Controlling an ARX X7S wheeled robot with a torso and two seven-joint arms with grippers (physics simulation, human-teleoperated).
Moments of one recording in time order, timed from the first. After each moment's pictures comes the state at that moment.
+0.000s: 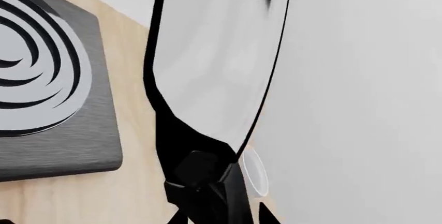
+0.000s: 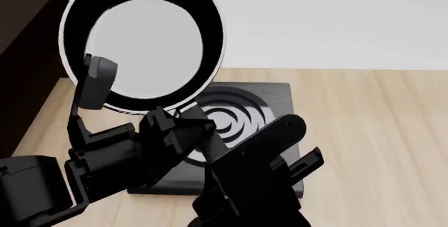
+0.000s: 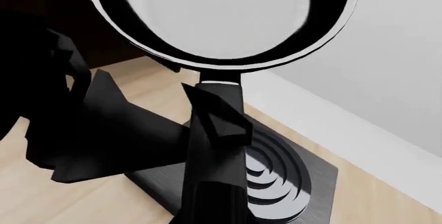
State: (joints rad) left arm -0.79 -0.08 -0.01 -0.12 -1.70 -1.11 -0.60; right arm 0.68 0.57 -0.56 -0.56 0.77 0.96 0.28
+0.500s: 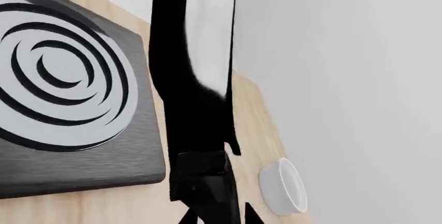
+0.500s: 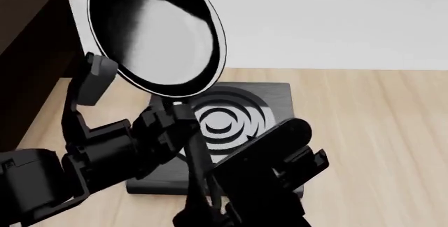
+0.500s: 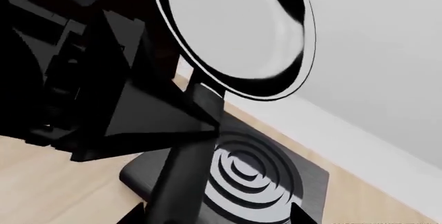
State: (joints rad) left arm -0.82 -0.13 0.05 -0.16 -1.60 -1.06 -0.57; right arm 0.65 0.58 -0.54 -0.61 0.76 0.97 0.30
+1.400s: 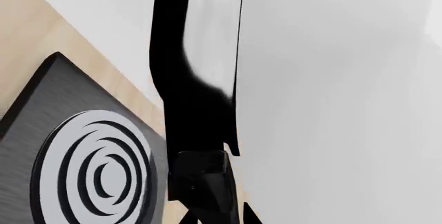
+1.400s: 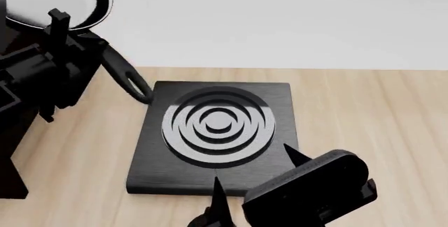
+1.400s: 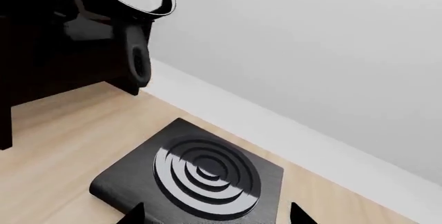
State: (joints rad) left arm -1.13 -0.27 -0.08 -0.72 -1.52 -0.86 -0.40; right arm 0.50 0.65 -0.35 -0.88 0.89 1.04 0.53
